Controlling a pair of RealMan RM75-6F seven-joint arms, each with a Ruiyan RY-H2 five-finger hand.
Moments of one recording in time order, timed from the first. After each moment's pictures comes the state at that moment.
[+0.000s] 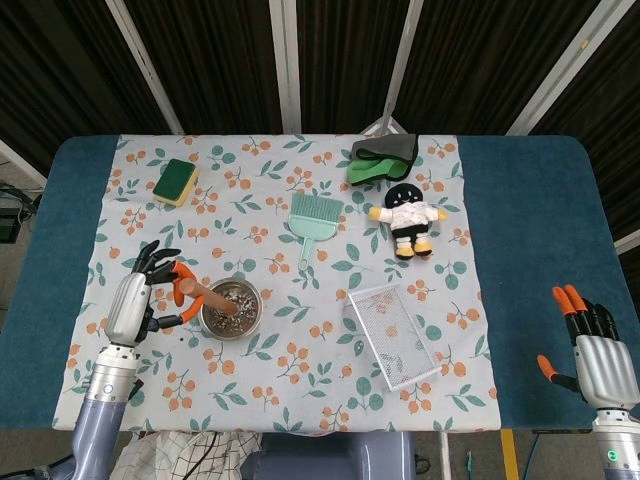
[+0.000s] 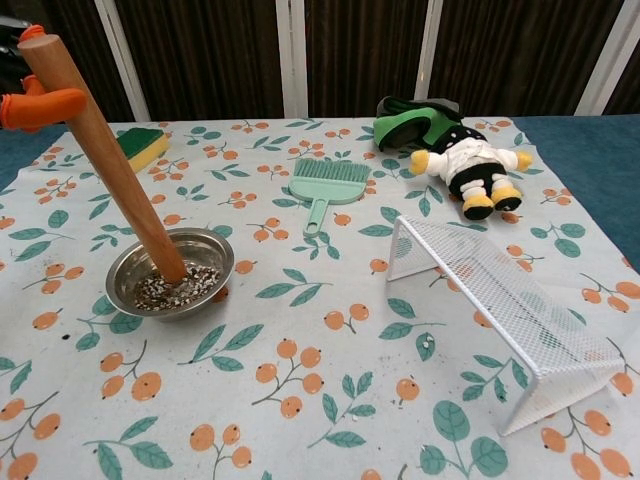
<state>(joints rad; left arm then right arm) -0.36 -1.43 -0.19 -1.93 1.33 1.42 -0.03 0.06 -1.11 0.06 -1.66 -1.43 1.43 -0.03</state>
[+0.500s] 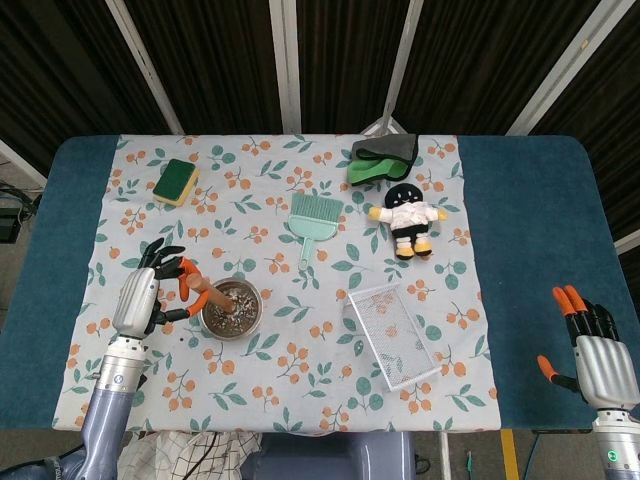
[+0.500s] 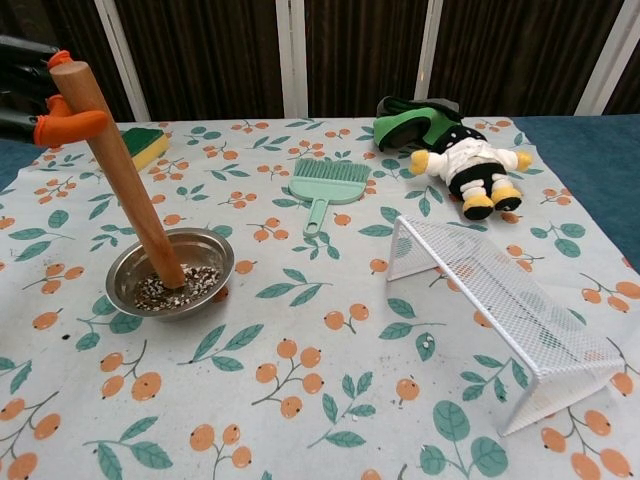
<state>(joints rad) -0.39 -1.48 -0.22 -1.87 1.27 1.39 0.02 0.06 -1.11 0.06 -1.66 -1.43 1.42 -0.03</state>
